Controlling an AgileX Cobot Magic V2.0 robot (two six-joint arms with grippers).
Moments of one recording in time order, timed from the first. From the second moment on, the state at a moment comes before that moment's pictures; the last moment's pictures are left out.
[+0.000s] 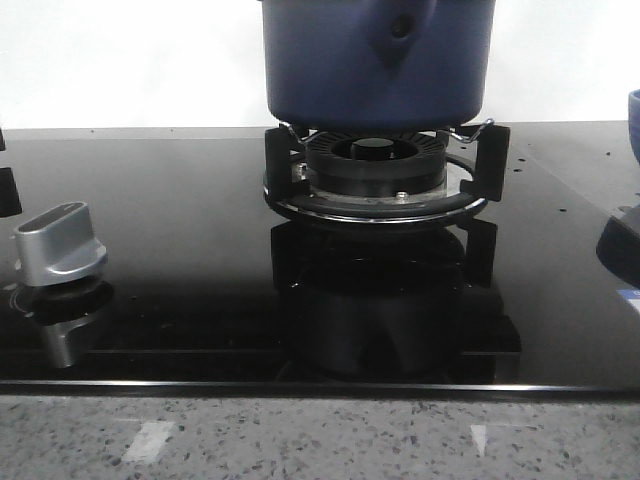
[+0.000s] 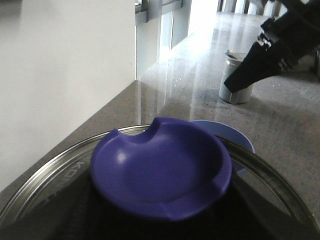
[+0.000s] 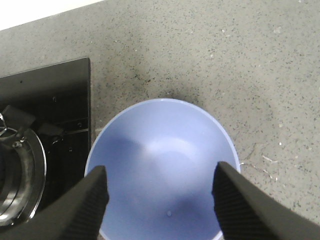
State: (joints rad) left arm -0.40 1.72 -1.51 -1.50 0.91 1.62; right arm -0.45 1.25 -1.32 0.45 1.04 -0.31
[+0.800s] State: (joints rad) left arm -0.41 1.79 -1.51 -1.53 0.82 1.70; right arm -0.45 1.25 -1.32 0.45 1.04 -0.31
